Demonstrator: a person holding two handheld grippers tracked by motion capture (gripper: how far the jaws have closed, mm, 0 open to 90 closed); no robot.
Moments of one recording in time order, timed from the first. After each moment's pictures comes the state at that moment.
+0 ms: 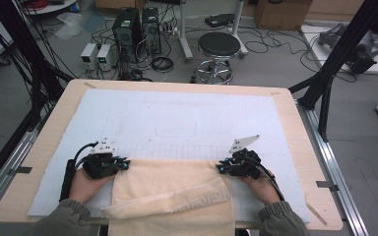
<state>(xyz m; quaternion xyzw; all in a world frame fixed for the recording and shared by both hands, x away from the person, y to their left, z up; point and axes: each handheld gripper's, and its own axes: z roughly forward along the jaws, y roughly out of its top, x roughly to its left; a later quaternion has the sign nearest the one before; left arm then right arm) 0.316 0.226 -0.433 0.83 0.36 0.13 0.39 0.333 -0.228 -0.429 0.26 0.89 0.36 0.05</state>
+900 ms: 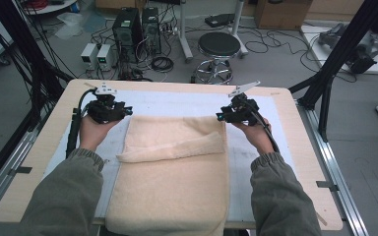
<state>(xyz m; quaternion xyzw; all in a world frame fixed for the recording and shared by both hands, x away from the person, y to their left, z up) 0.419 0.223 -0.357 0.79 0.41 0.22 0.41 0.449 -0.223 -0.353 0.30 0.87 0.37 0.14</state>
